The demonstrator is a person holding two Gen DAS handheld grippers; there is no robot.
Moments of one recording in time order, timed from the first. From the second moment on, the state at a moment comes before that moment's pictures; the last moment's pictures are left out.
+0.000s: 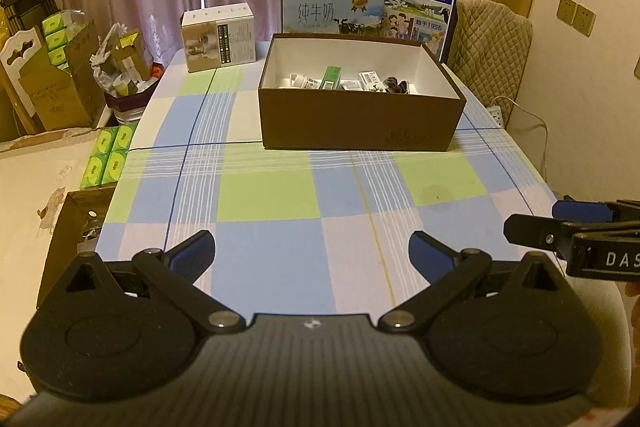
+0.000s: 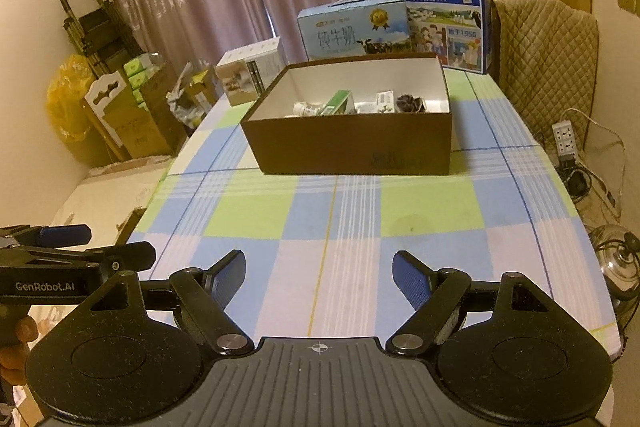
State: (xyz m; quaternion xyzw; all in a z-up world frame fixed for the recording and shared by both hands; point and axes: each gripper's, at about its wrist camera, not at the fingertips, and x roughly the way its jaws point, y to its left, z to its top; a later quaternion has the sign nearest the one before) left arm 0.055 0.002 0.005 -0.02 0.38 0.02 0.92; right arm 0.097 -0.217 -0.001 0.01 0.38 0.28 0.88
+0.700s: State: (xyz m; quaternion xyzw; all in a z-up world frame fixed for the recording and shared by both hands) left arm 0.057 0.000 -0.003 -0.02 0.39 0.03 0.92; right arm 0.098 -0.216 -0.008 0.01 0.39 0.28 0.88
